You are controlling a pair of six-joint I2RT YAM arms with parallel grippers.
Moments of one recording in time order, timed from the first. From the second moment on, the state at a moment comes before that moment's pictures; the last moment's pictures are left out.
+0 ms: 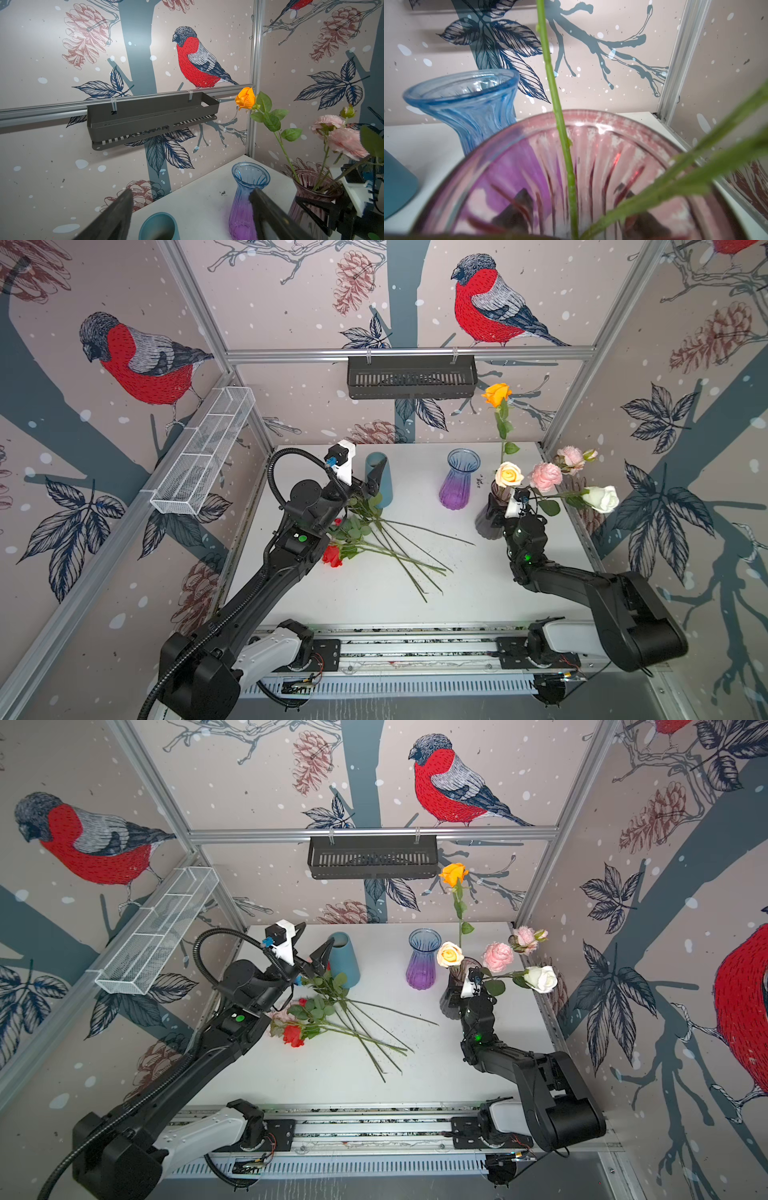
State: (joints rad) left arm -0.44 1.07 0.86 0.43 0.15 0.02; right arm 0.24 1.35 0.31 0.98 0.18 0.06
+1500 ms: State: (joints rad) left arm -0.39 1.10 0.86 0.46 0.25 -0.02; right arm -0.04 2.01 0.98 1.08 0.11 -0.11
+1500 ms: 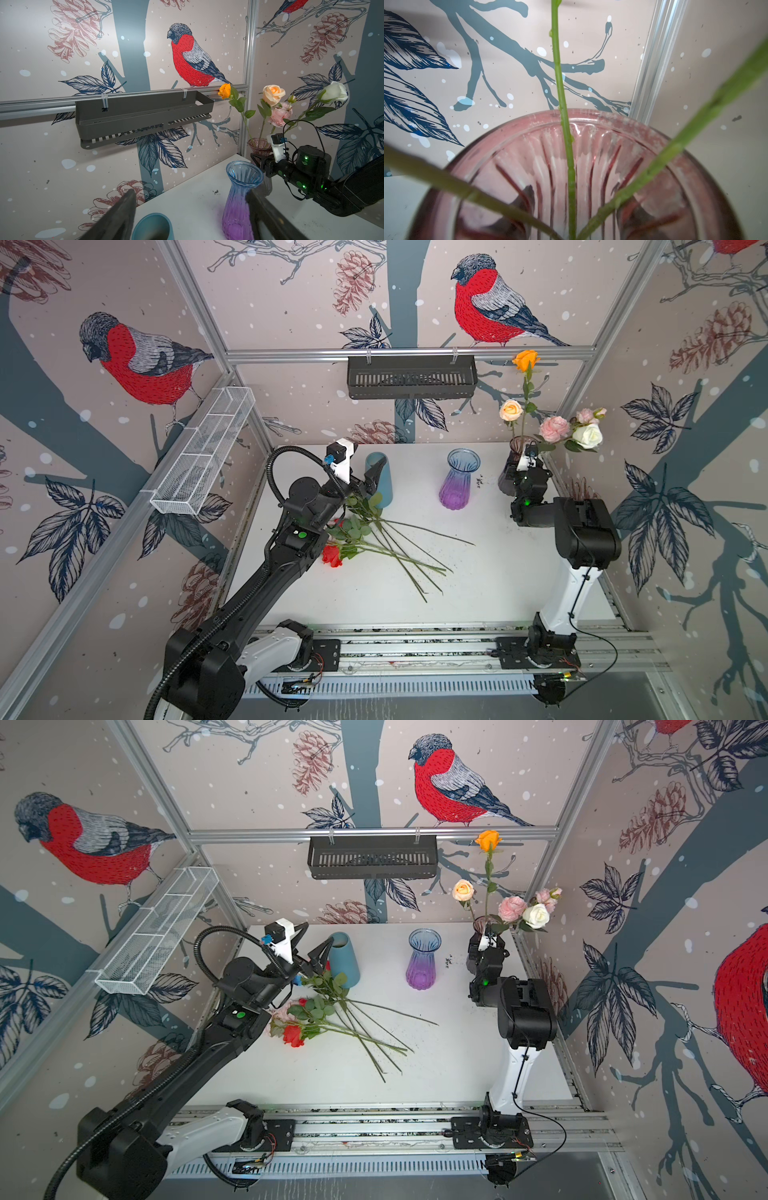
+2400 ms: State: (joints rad) left arm -0.36 1.10 0.86 0.47 0.27 -0.02; right arm -0.06 2.08 1.13 0.97 0.11 -0.16
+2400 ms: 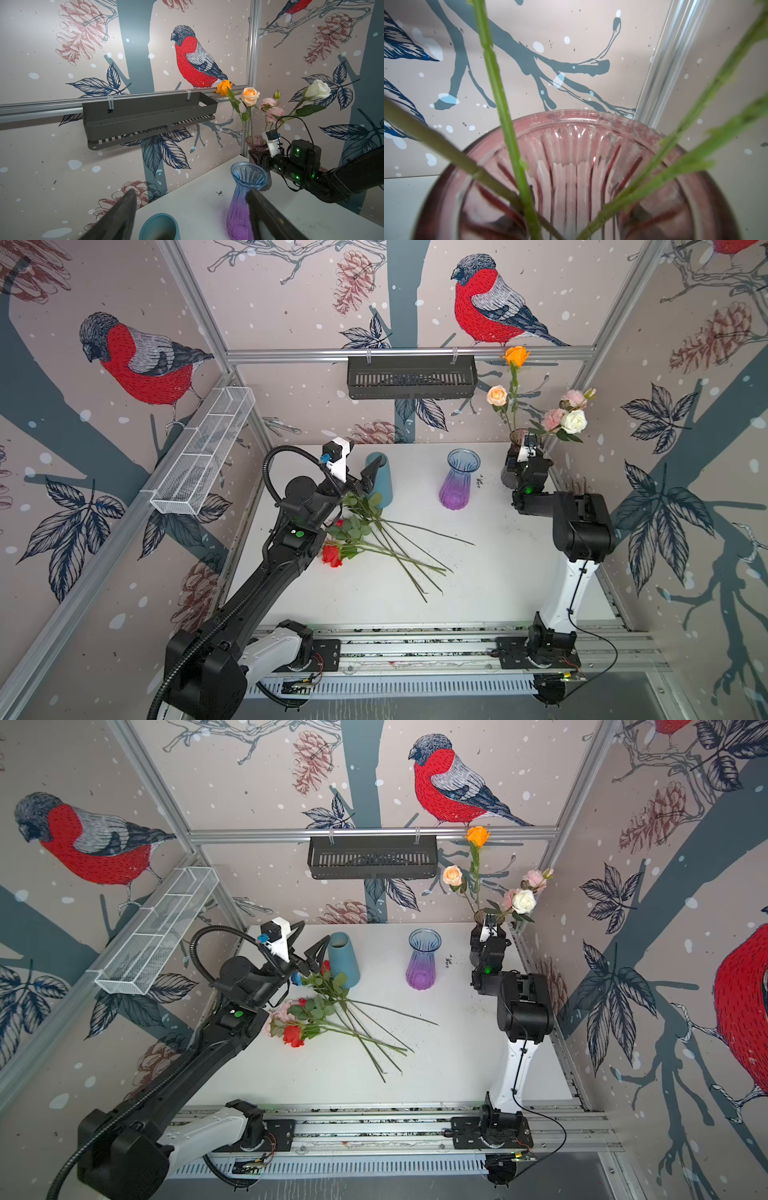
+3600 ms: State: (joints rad) left arm -0.35 1.08 0.86 0.47 0.28 -0.02; right arm -0.09 2.01 1.03 0.89 0.13 -0.15
